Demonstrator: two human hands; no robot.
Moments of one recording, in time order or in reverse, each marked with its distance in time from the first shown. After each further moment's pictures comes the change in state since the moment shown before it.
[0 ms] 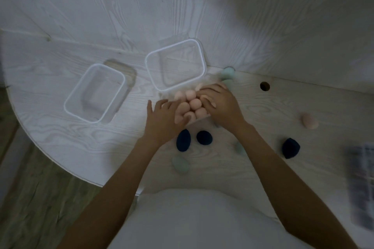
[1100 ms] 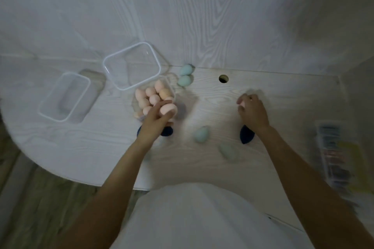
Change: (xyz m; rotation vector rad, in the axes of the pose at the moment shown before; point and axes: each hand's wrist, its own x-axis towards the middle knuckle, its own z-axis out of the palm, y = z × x) left_hand -0.032 0.139 0.006 -1.108 0.027 -0.291; right_hand -0.135 0.164 -0.086 -0.056 -0.022 0.567
